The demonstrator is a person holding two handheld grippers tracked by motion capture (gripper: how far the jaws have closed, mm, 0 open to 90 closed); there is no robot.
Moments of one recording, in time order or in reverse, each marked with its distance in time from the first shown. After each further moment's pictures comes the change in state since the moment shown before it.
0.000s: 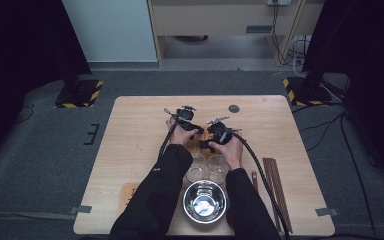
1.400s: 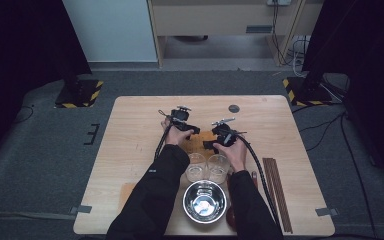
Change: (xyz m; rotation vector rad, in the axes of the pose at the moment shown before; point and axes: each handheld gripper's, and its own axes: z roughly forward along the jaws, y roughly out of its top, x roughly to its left) left arm 0.013 -0.008 -0.011 -0.046 -0.010 0.001; right arm -0.013 -0.012 0.001 -0.011 0.009 0.048
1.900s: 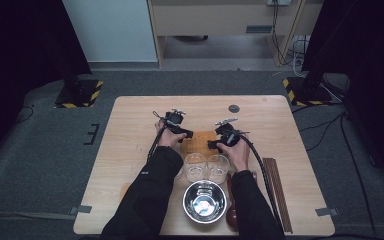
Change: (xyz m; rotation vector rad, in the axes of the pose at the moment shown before) left arm 0.019 -0.017 -0.006 0.015 0.018 0.074; right arm -0.012 -0.003 -0.001 0.012 -0.071 -0.018
